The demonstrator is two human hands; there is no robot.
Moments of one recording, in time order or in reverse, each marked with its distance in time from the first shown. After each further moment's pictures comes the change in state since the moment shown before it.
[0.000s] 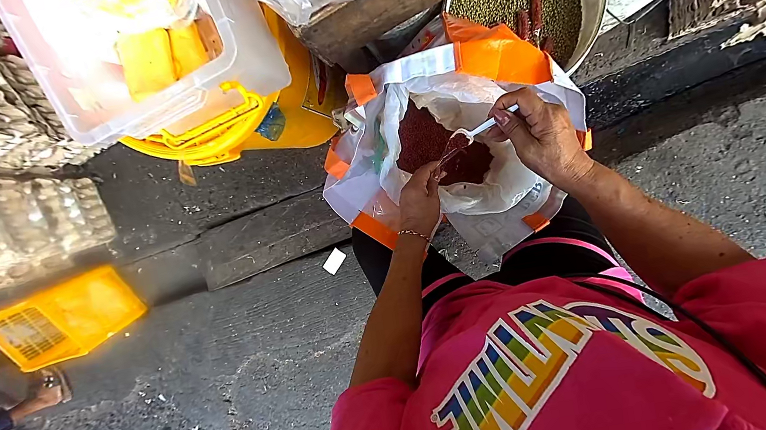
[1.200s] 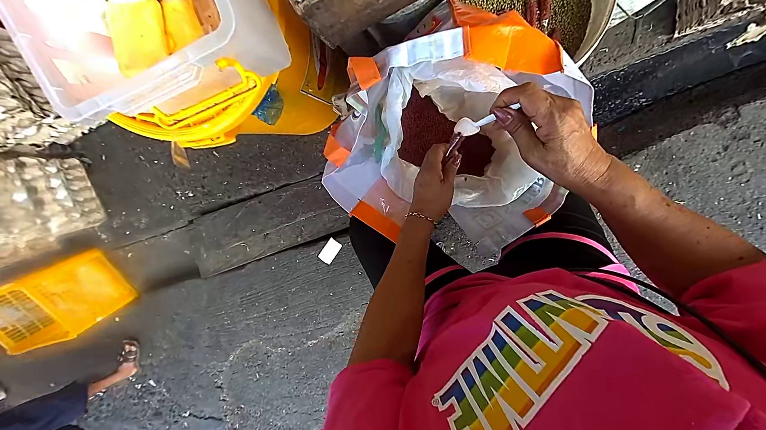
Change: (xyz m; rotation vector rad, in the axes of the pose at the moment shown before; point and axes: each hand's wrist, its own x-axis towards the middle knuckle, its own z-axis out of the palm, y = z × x) left_hand 0.031 0.000 0.020 -0.138 -0.116 -0.067; right_hand 0.001 -0.028 -0.008 -0.184 -0.037 -0.173
